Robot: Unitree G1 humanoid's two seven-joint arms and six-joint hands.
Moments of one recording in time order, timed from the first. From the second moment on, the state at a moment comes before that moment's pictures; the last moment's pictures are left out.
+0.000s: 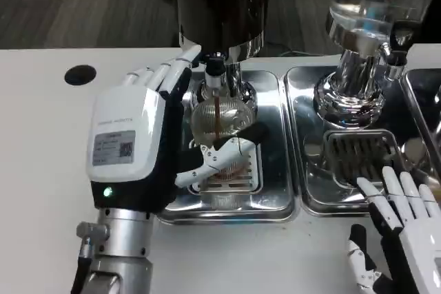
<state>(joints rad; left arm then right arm) 0.04 0.24 -0.32 -0.19 0.95 0.03 0.45 0.46 -0.39 0.23 -0.09 -0.96 -0.16 -0.59</state>
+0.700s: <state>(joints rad) 0.07 0.23 -0.31 -0.21 0.98 0.04 0.45 0.44 -0.39 0.23 -0.06 -0.95 -0.18 -0.59</state>
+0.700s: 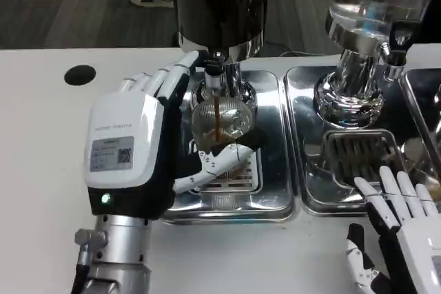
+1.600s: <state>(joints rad) 0.07 0.22 -0.31 -0.20 0.99 0.03 0.46 0.45 -0.39 0.22 -0.08 -0.95 -0.18 -0.60</state>
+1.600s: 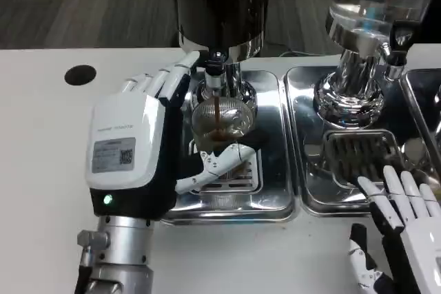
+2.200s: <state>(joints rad) 0.08 0.22 -0.31 -0.21 0.99 0.03 0.46 0.45 -0.39 0.22 -0.08 -0.95 -0.18 -0.60</state>
